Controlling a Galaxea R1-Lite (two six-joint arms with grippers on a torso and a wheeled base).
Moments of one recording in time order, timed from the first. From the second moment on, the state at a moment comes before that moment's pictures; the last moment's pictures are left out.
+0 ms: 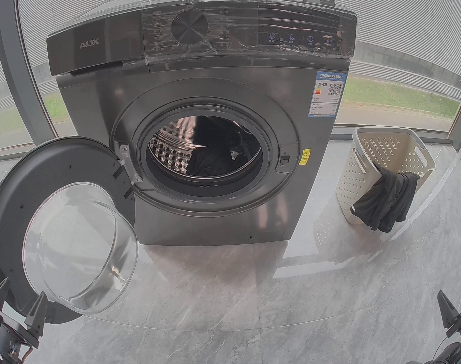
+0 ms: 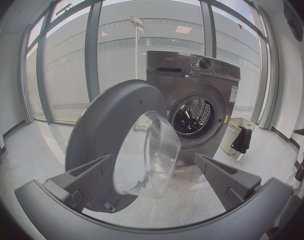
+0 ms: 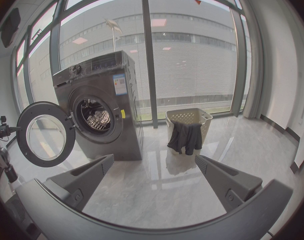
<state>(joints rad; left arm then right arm) -0.30 0.38 -0.02 -0.29 0.33 -0.05 0.20 0.26 -0.02 -0.14 -0.19 0.08</state>
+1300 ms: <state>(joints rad) 0.00 0.01 -0.02 -0.06 0.10 -0.08 0.00 0.01 -0.02 0.00 -0.02 0.01</state>
